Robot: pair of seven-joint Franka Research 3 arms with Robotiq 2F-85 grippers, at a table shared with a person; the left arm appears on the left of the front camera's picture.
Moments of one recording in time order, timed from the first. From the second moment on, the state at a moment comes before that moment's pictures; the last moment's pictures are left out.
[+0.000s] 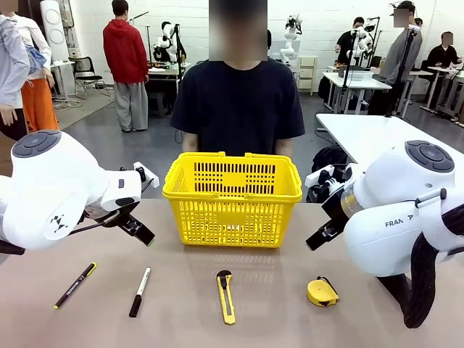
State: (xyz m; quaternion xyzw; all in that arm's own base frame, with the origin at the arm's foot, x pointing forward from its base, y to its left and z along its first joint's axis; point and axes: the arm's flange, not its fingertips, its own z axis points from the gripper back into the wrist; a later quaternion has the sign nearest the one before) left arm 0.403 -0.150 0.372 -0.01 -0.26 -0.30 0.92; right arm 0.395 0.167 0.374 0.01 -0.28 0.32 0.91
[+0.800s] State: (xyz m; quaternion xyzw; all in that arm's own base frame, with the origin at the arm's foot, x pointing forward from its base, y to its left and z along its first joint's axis) left arm 0.282 -0.135 0.595 0.11 -0.35 -0.31 0.88; right arm 0.310 0.113 0.565 -0.07 -0.32 0.31 0.89
